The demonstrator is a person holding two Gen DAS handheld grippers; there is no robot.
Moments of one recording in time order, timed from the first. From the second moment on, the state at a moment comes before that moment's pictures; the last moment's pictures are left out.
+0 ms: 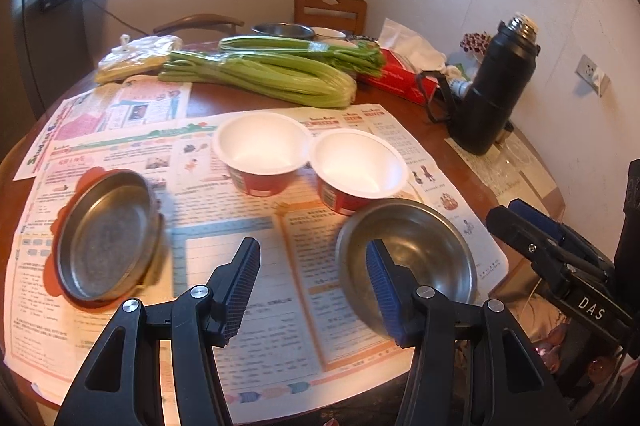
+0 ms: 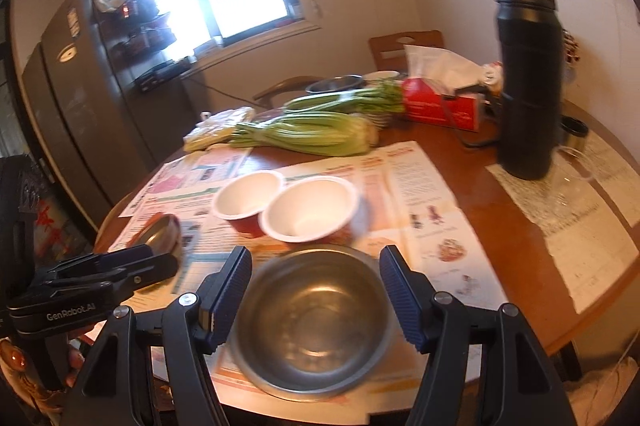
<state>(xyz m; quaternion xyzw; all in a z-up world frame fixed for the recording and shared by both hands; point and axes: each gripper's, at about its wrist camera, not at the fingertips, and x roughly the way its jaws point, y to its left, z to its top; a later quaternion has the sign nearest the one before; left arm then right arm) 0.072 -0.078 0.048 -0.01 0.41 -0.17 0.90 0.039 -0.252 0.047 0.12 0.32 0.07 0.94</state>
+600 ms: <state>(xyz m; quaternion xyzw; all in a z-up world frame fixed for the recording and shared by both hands) 0.091 -0.122 -0.001 0.01 0.45 -0.18 0.87 0.044 -0.265 -0.008 0.10 0.38 0.07 0.92</state>
